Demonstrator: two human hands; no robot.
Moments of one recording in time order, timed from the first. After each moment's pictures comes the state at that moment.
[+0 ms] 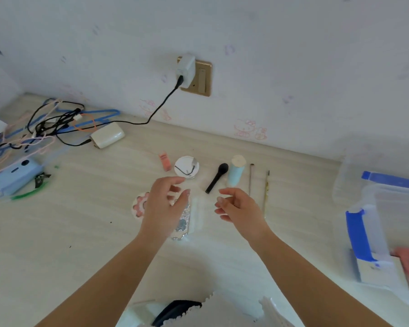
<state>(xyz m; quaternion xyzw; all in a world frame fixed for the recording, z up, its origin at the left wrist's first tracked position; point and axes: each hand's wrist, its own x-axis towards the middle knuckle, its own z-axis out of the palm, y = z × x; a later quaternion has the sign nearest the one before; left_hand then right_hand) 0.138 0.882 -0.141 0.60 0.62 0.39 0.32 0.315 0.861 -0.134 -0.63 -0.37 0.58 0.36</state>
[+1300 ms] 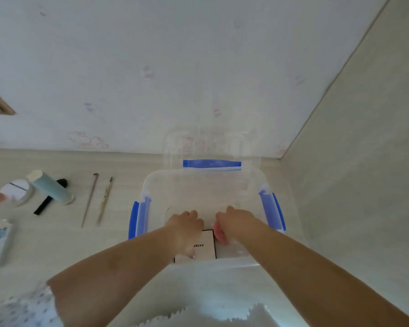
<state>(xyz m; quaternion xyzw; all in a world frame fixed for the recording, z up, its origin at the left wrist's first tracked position) 0.573 0.795 -0.167 0.90 0.30 -0.31 0.08 0.709 0.749 -0.149 -0.70 -0.64 0.25 -0.20</state>
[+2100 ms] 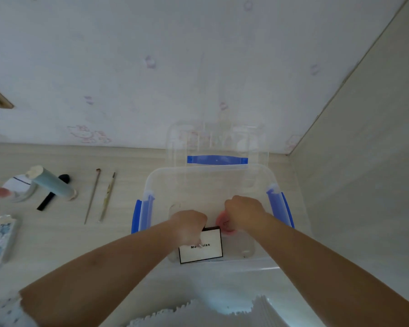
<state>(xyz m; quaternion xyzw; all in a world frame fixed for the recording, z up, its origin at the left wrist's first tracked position) 0.576 0.808 -0.161 0.87 0.34 -0.31 0.20 0.722 0.772 -0.156 -0.72 -0.63 0.24 -0.18</state>
